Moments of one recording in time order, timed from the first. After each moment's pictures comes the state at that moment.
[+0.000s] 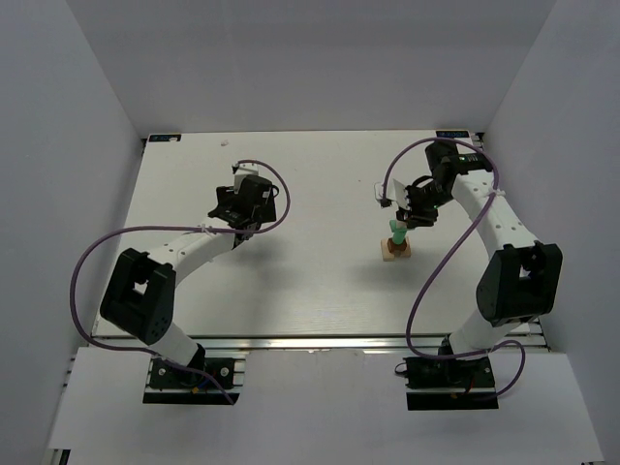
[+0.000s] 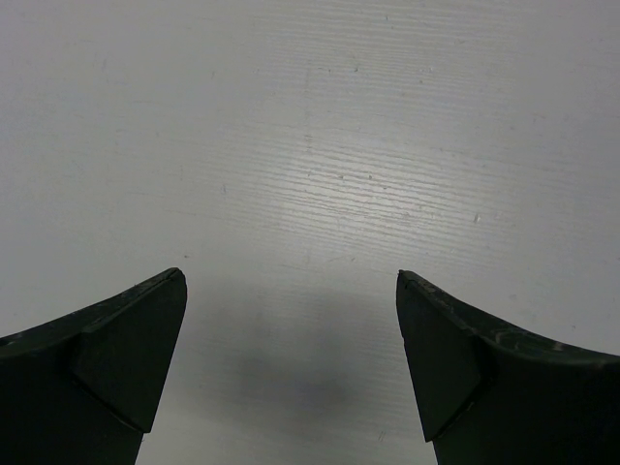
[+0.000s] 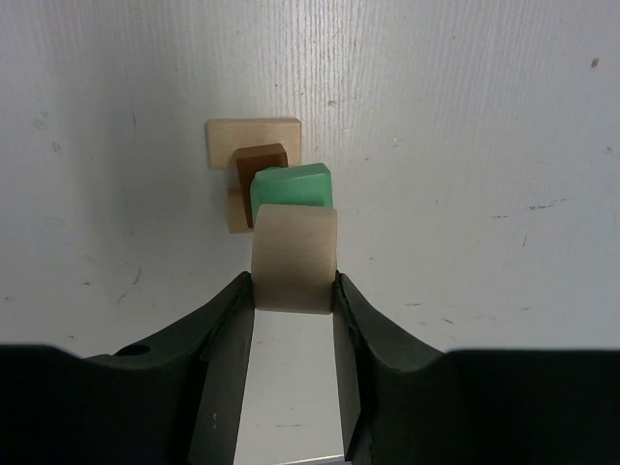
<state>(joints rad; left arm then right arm) -0.49 1.56 1.03 -0.19 -0.56 -0.37 0.18 1.63 1.47 -1.16 -0.45 -1.47</state>
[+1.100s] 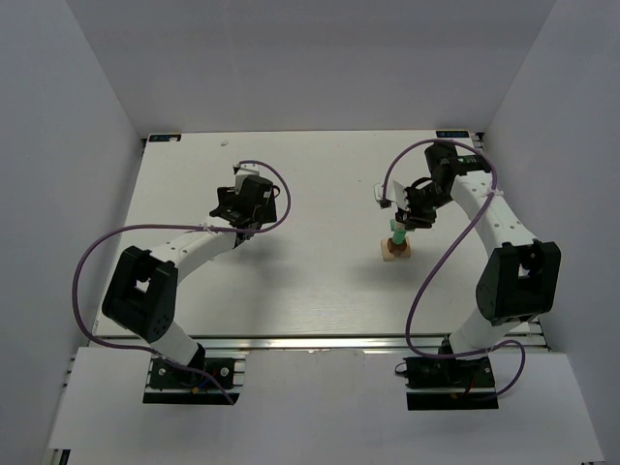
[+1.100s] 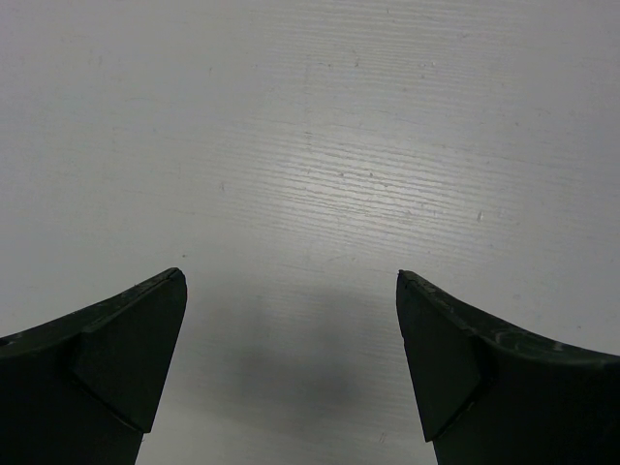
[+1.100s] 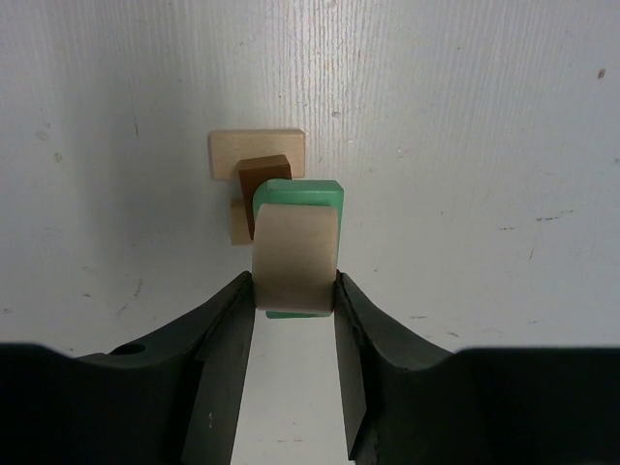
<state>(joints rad) -0.49 1.58 1.03 -0.20 -0.56 -0.37 0.17 1.64 1.45 -1.14 -0.48 -1.48</state>
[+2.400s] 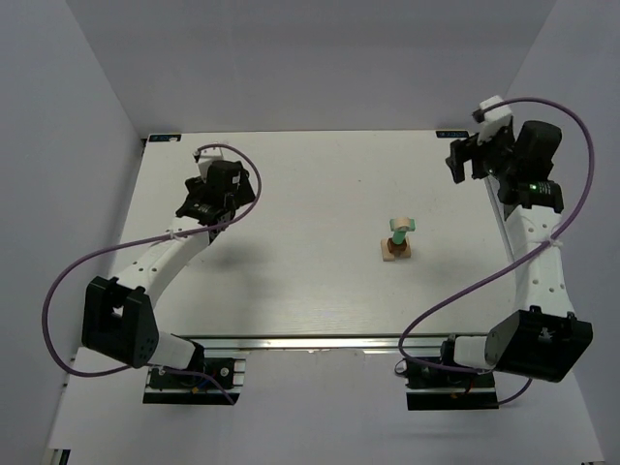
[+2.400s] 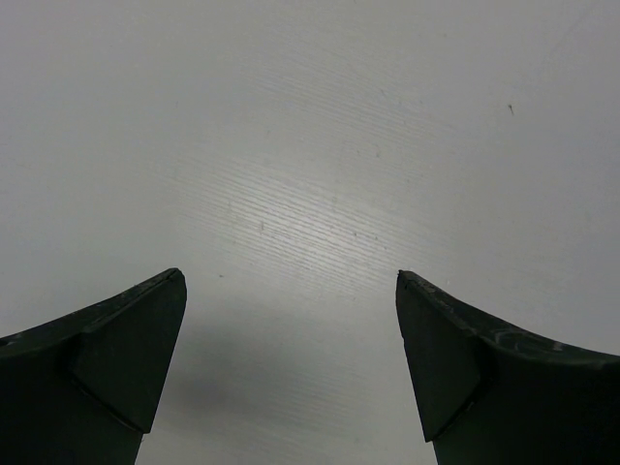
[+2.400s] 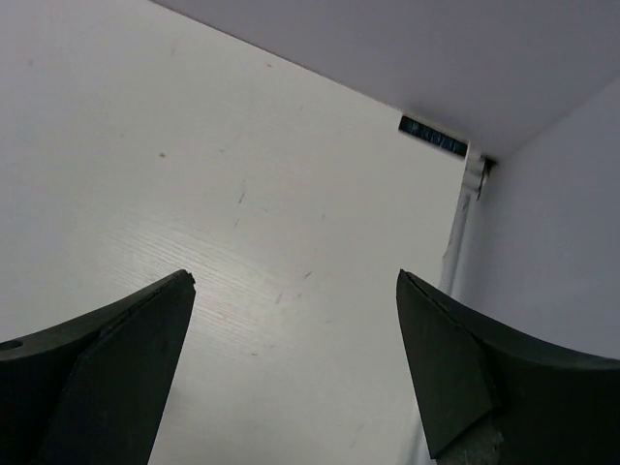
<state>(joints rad) -0.38 1.41 1.07 -0.29 -0.52 -0.48 -0.13 1.31 1.37 -0.43 -0.51 -0.53</state>
